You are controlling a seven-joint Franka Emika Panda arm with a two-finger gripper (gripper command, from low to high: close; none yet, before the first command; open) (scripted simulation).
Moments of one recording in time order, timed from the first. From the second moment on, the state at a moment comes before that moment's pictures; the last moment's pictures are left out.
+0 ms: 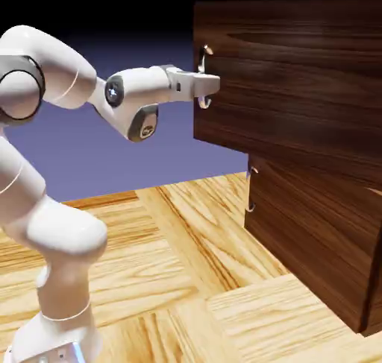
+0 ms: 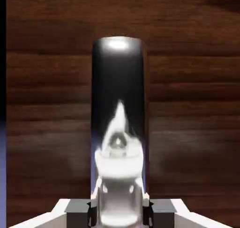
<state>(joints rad) 0.77 -0.61 -0.13 -2.72 0.45 3.75 0.34</state>
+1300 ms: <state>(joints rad) 0.47 -1.64 -0.30 -2.99 0.81 2.68 -0.29</state>
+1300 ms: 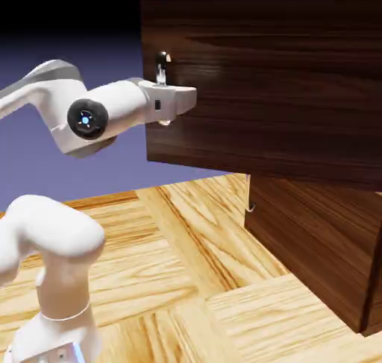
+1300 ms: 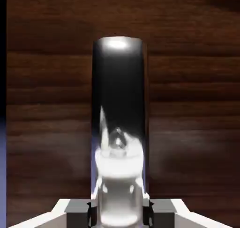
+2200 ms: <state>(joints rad) 0.54 -1.76 -0.96 -2.36 0.32 1.56 -0.23</state>
